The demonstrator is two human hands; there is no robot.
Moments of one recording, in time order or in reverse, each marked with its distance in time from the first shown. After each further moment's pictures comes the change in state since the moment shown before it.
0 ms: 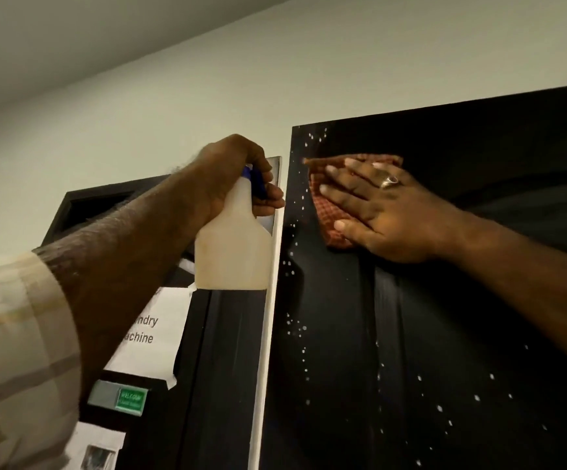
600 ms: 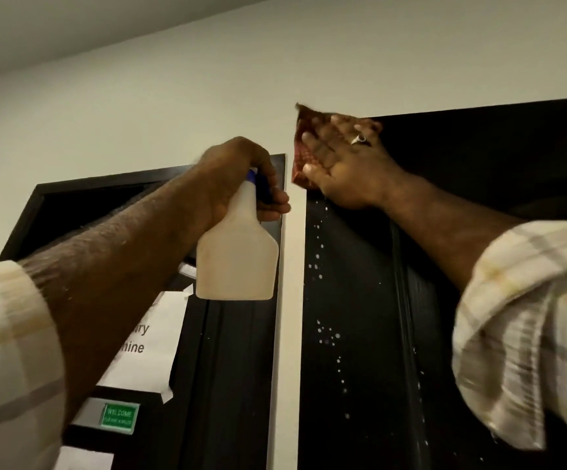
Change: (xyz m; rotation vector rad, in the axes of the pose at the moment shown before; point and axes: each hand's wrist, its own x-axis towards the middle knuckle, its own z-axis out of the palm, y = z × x) left_hand 0.020 -0.019 -0.035 -0.022 -0.075 0.016; right_hand 0.112 -0.036 -0.017 0.062 0.072 0.237
